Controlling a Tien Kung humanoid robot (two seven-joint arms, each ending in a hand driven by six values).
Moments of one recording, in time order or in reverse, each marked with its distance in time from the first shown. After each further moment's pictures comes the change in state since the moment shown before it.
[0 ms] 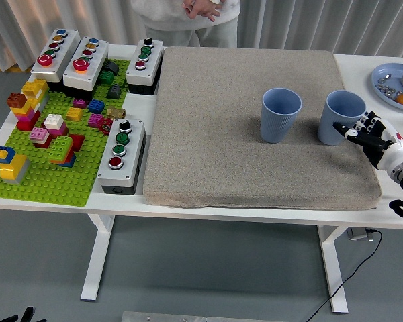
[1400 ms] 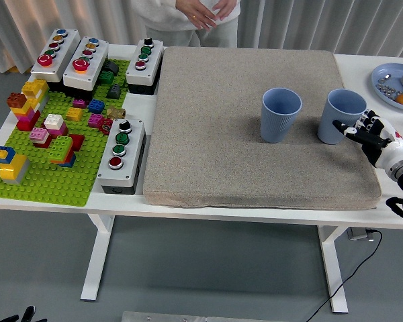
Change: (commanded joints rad) left arm -0.001 0.001 0.010 0.000 -0.006 -0.001 -0.002; right arm 0.016 0.014 0.000 -0.027 0.010 -0.024 0.016
